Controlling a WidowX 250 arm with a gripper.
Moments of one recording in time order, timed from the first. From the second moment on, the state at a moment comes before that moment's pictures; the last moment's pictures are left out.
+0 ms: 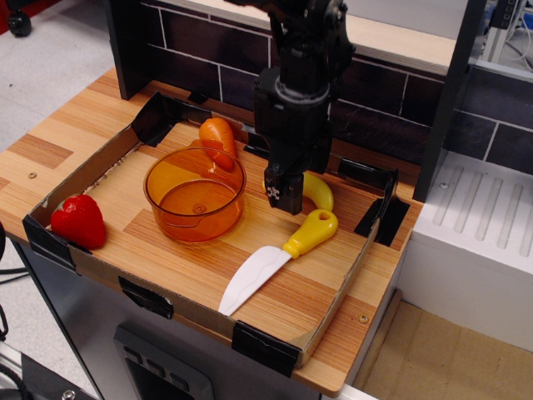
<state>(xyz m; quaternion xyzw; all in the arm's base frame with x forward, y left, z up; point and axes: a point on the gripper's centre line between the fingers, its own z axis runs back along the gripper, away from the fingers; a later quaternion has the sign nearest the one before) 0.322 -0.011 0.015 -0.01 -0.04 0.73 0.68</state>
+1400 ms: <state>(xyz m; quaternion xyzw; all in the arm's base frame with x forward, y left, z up) 0.345 -0.011 0.023 -0.06 -0.08 0.75 0.66</state>
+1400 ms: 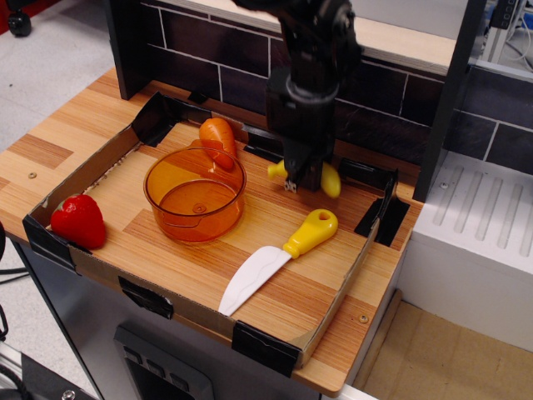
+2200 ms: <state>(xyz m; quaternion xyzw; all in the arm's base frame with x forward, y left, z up) 0.300 -0.002 0.118 -0.15 -0.07 0.71 0.68</state>
